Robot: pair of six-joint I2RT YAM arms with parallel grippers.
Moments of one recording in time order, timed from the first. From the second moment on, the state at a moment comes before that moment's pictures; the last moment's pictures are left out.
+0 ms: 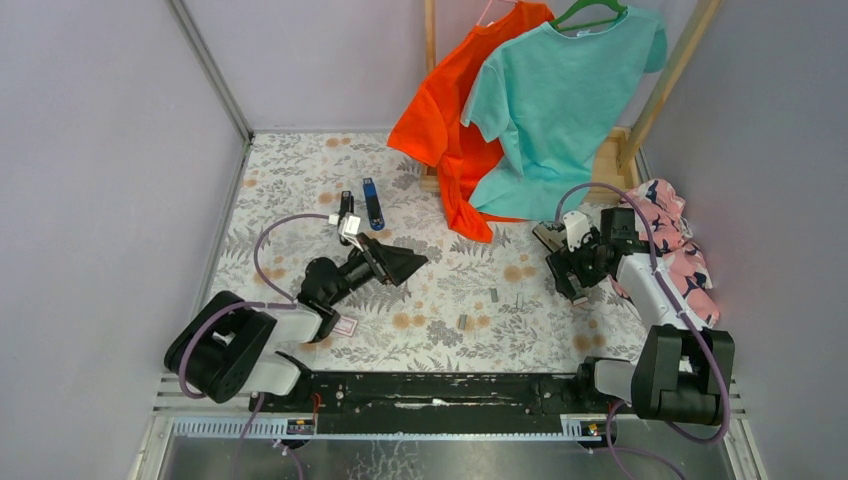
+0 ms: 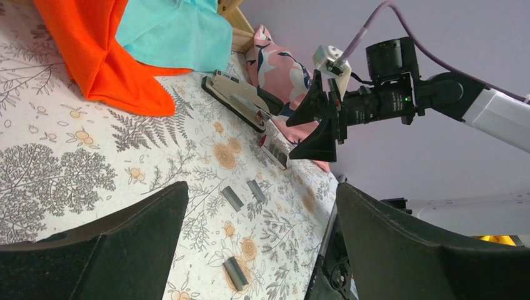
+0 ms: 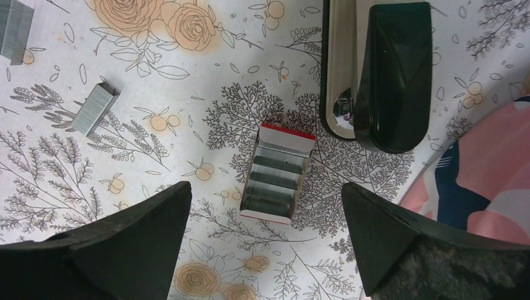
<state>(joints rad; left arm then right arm) -0.49 1.38 0.21 1.29 0.41 -0.89 -0.09 1.22 0.73 -0.65 -0.30 -0.63</state>
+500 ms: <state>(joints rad) -0.58 1.16 0.34 0.82 0.25 -0.58 -0.09 1.30 0.73 -0.65 -0.29 -0.62</state>
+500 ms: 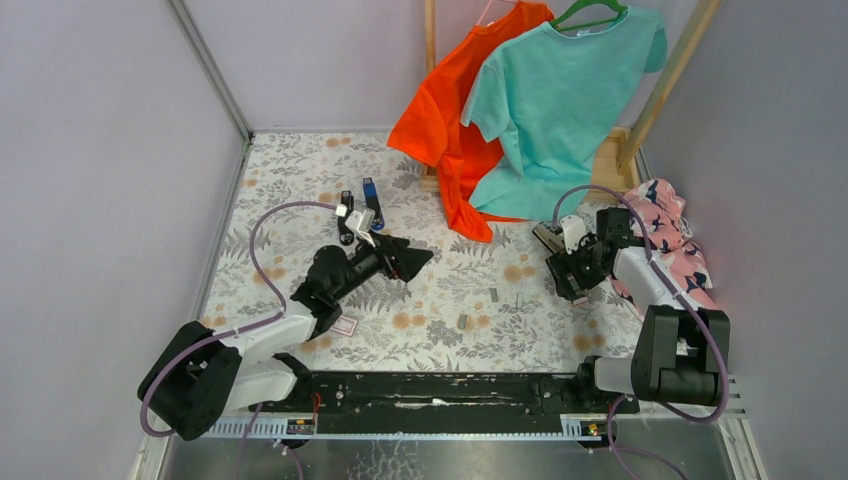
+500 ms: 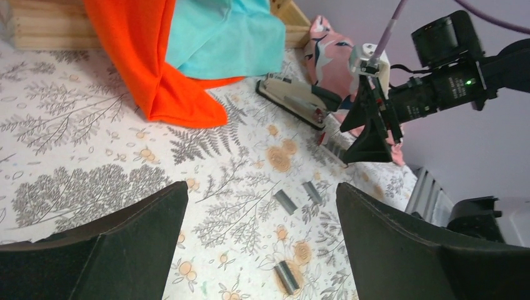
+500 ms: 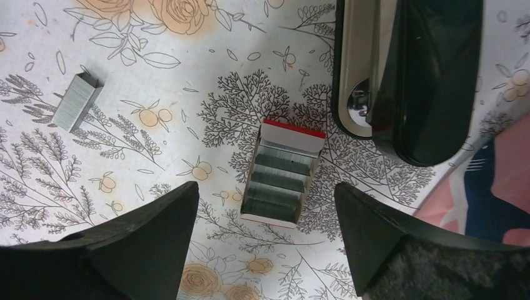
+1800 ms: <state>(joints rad) -0.58 1.07 0.30 0.79 0.30 -0.55 -0.07 1.50 0.78 -0.62 -0.19 -0.58</state>
